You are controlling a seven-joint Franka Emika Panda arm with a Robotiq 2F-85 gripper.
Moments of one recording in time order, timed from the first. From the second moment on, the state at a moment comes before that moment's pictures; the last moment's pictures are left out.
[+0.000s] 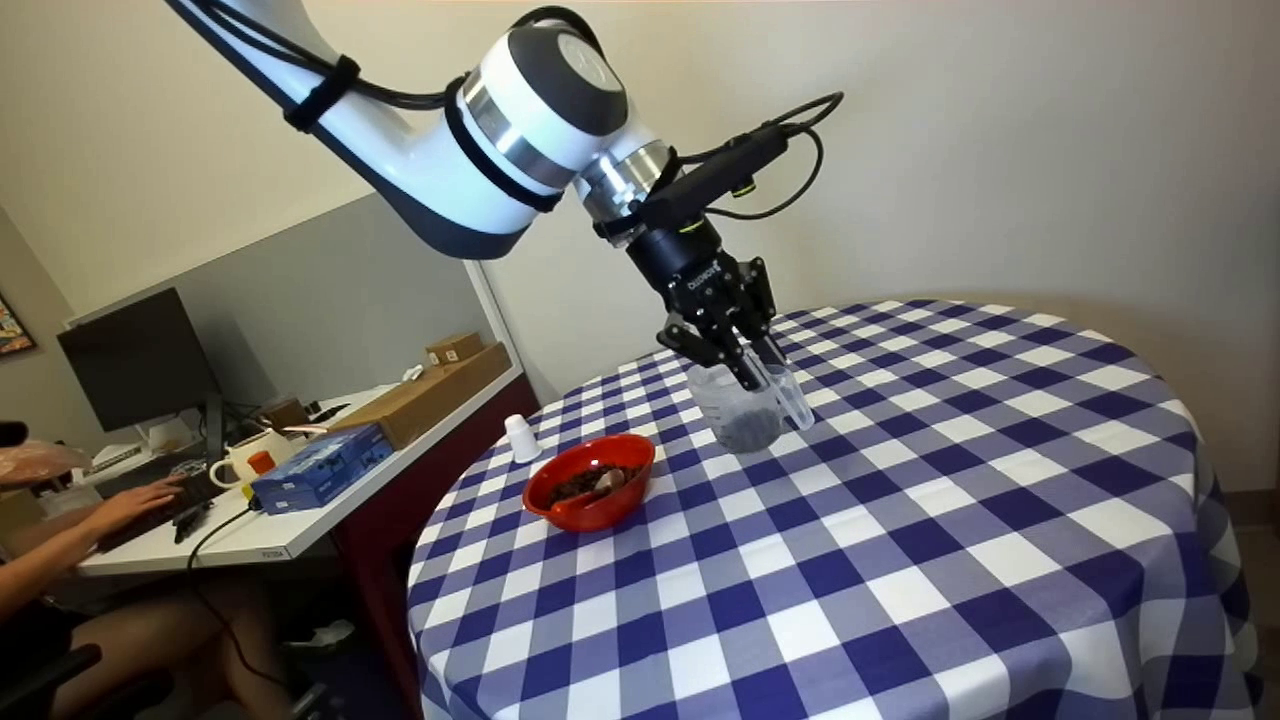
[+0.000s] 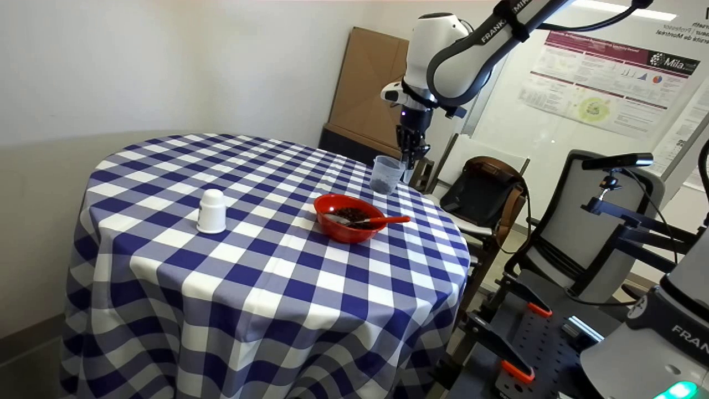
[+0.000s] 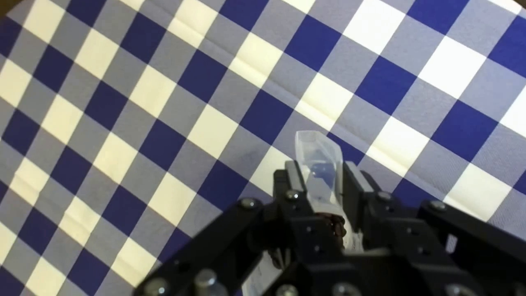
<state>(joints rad) -0.11 0.30 -0.16 -2.18 -0.60 2.54 -0.94</state>
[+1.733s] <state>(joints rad) 0.05 0.02 0.02 -2.54 -2.18 2.43 0.10</state>
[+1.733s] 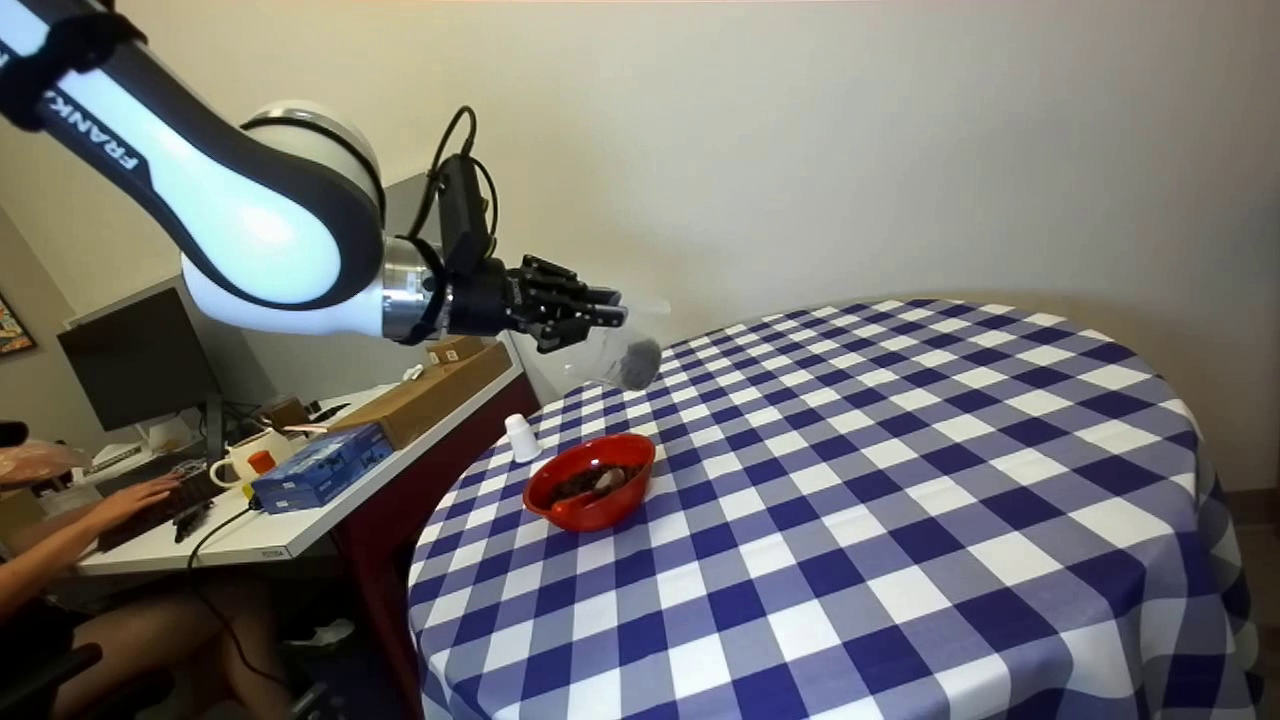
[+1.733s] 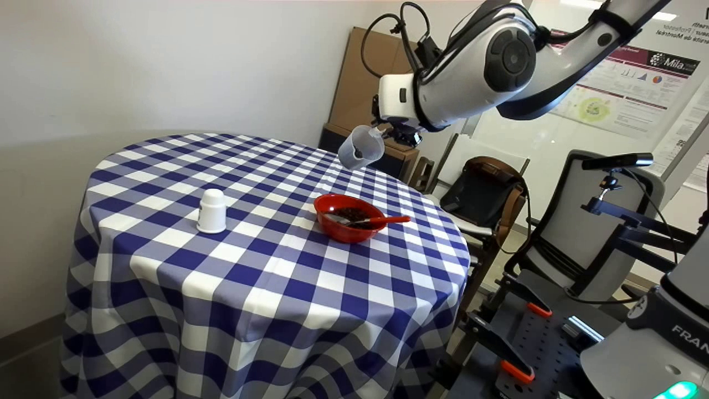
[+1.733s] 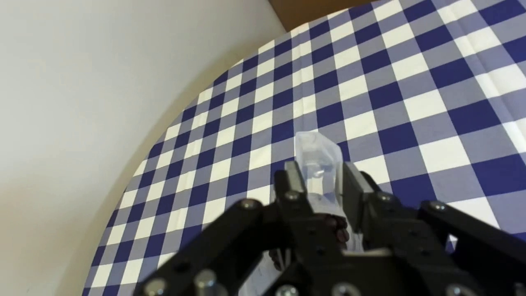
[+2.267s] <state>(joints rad) 0.07 0.02 0.07 -2.66 -2.49 2.13 0.23</state>
